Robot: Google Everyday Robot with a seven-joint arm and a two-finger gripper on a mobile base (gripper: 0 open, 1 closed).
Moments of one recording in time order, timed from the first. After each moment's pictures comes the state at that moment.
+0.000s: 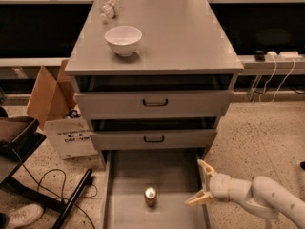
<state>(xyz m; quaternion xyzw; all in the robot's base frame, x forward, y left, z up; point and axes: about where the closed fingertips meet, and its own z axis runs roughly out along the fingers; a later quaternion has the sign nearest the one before) 0.471 -0.163 0.449 -0.45 0.70 0.30 0.47</state>
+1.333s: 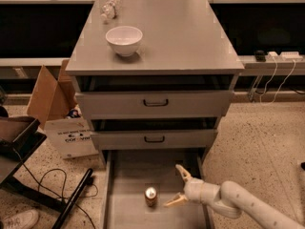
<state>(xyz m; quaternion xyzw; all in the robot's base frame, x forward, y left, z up) 0.500 -0.089 0.349 -0.46 0.67 0.31 0.50</state>
